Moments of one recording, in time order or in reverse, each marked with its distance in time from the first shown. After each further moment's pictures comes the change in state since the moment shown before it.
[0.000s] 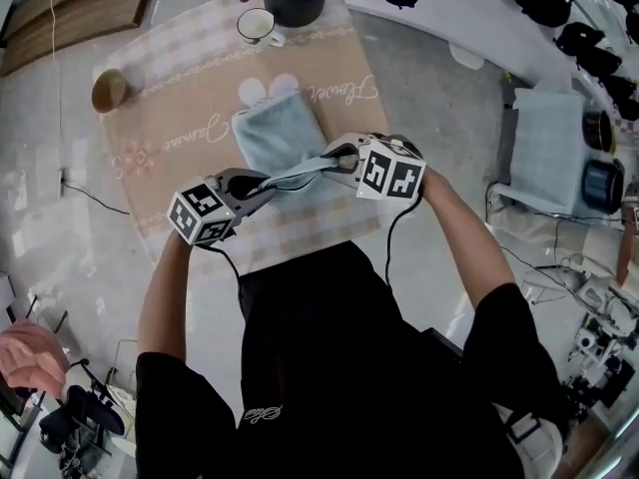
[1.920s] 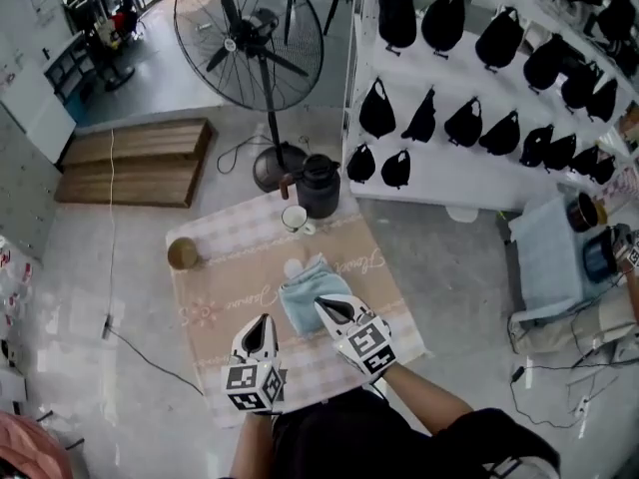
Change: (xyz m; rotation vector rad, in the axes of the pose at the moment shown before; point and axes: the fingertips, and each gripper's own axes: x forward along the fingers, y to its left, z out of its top) left arm -0.175 -0.034 0.091 -0.193 -0.523 0.888; right arm -0.076 0.006 0.166 0.395 -0.522 -0.658
